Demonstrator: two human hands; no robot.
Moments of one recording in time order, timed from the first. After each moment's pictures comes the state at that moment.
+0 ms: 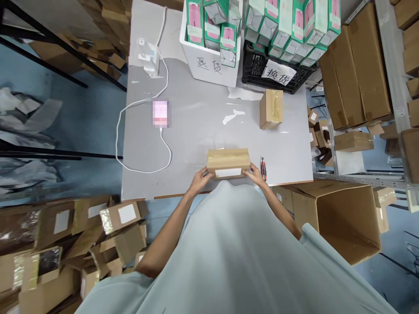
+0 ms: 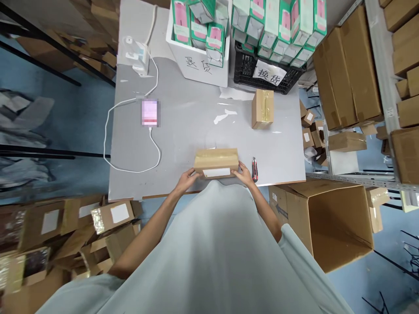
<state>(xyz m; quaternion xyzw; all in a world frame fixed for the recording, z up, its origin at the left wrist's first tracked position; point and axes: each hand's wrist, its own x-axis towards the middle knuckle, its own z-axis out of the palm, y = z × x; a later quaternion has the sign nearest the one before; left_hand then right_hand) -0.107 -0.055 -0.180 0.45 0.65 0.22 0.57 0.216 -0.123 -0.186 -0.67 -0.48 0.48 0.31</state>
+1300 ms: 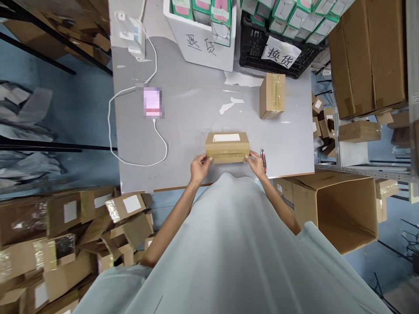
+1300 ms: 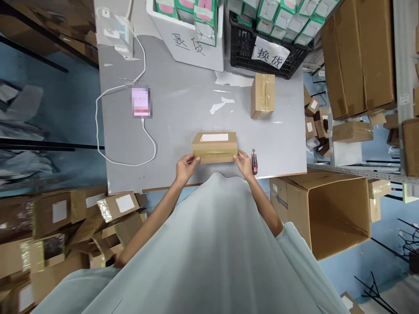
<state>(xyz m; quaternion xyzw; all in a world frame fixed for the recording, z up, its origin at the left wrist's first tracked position) -0.084 -0.039 -0.172 0.48 0.70 0.24 0.48 0.223 -0.116 -0.191 -0.68 -0.40 0.46 0.40</state>
